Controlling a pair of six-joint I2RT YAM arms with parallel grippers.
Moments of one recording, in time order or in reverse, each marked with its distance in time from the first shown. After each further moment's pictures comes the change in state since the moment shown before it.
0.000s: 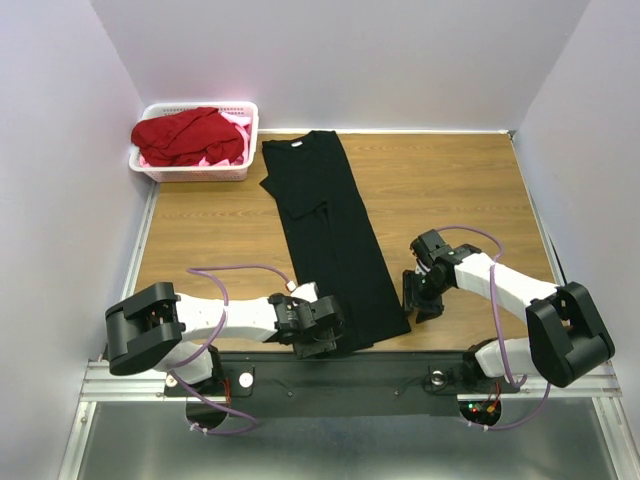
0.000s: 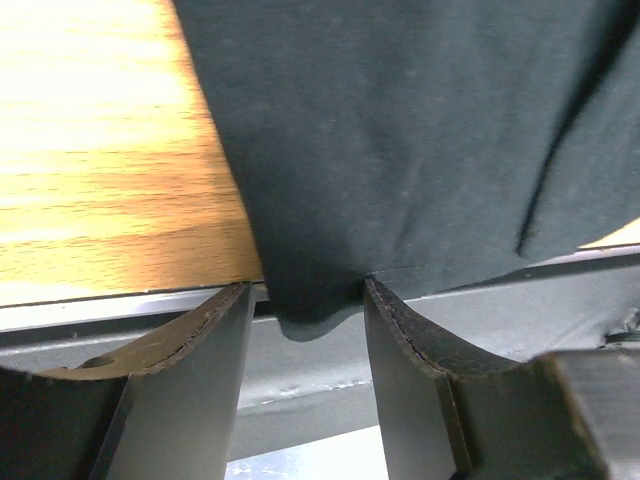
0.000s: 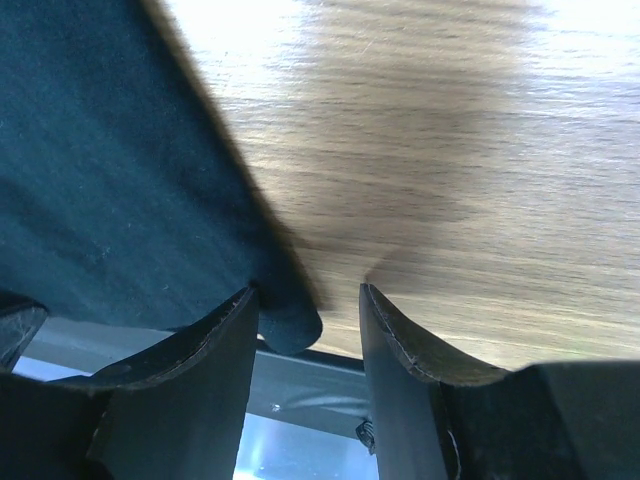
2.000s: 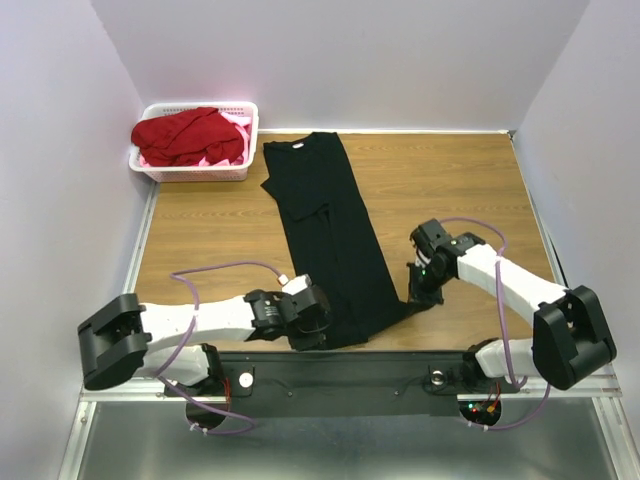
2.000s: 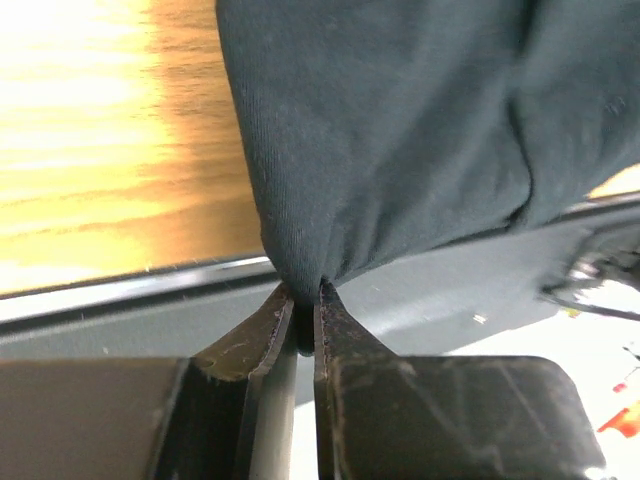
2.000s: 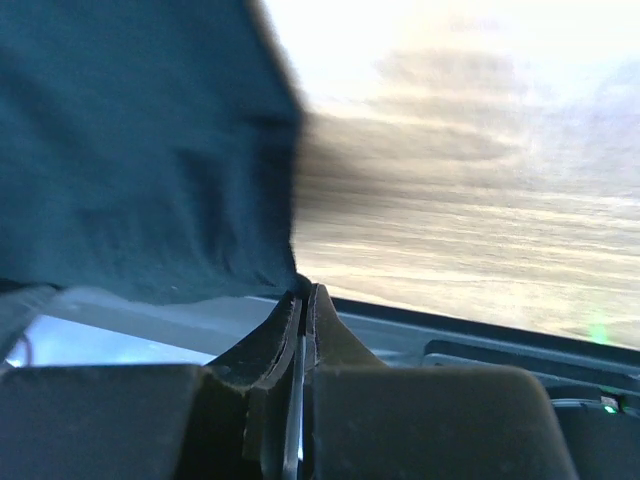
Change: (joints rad) left arm 0.074 -0.153 -0.058 0.024 0.056 0.057; right arm 0.000 -0.017 0.088 -0.136 -0.016 0.037
